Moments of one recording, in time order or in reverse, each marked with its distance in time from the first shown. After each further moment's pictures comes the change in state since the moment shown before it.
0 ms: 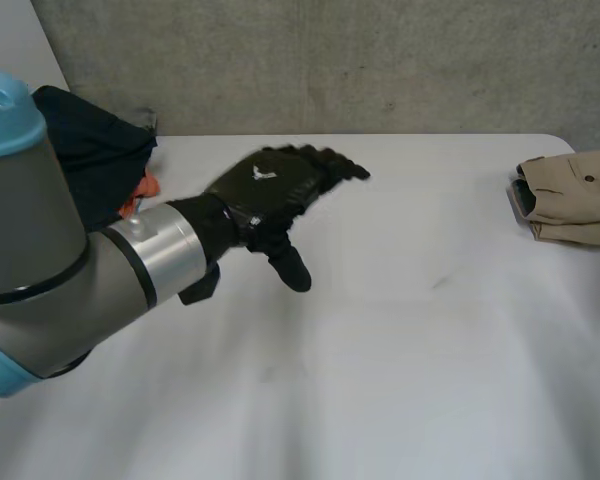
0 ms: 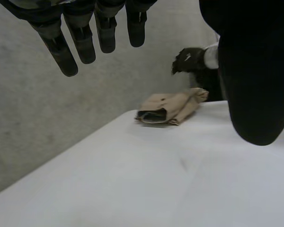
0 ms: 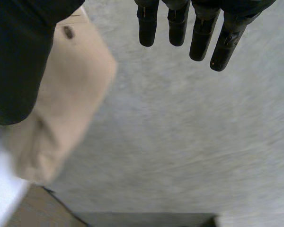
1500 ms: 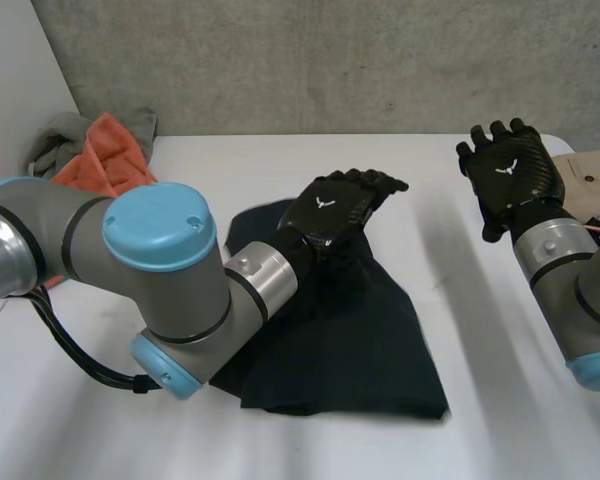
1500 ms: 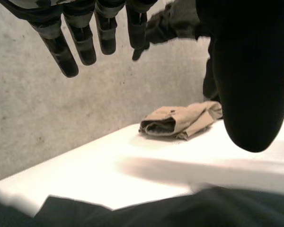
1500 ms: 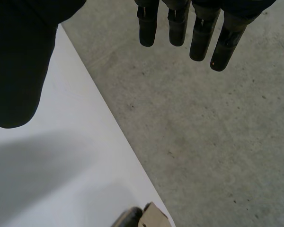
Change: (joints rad) left arm -0.171 -0.341 0.096 0.365 -0.198 -0.189; right arm 0.415 -0.613 0.827 -0.267 -0.145 0.250; left_hand 0.017 0.014 0.013 0.012 -0.001; right_hand 0.000 0.000 0.000 0.000 0.000
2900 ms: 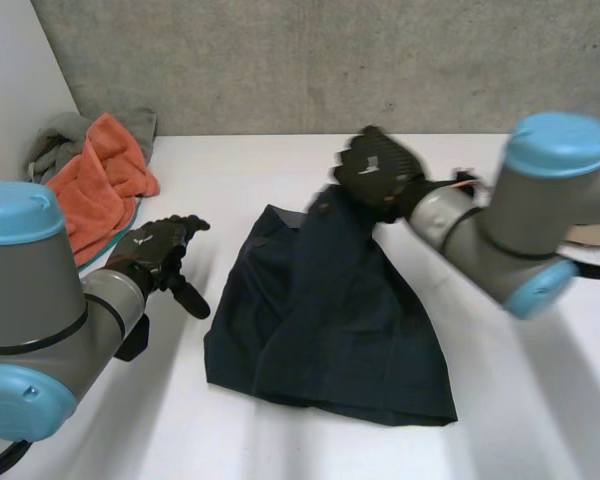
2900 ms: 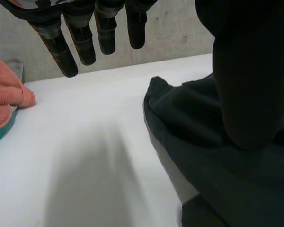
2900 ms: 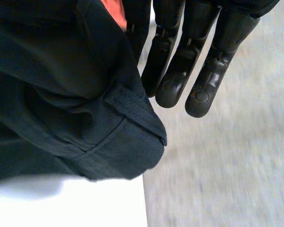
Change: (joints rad) left arm 0.305 0.281 -0.379 -0.231 -0.311 -0.036; right arm 0.173 0.346 -0.580 0.347 -0.329 -0.283; left_hand 0.004 0.004 0.002 0.002 0.003; right_hand 0.758 0.954 0.969 0.950 0.909
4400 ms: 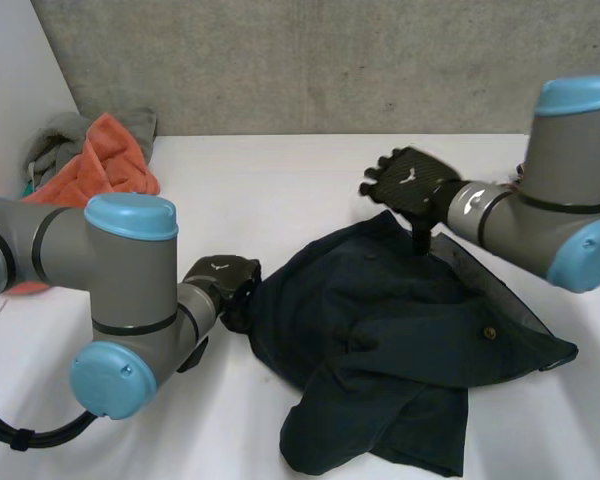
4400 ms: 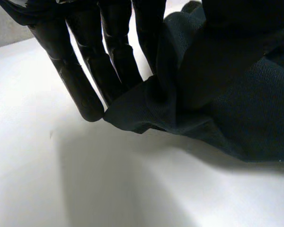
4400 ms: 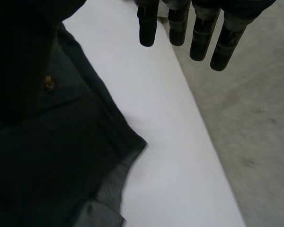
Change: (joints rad) left arm -0.161 -0.298 0.289 -0.156 0.000 0.139; right arm -0.085 0.111 -0.255 0.456 0.012 0.112; left_hand 0.907 0.970 0.945 0.976 0.931; right_hand -0.757 -0.955 -0.971 -0.952 -0.905
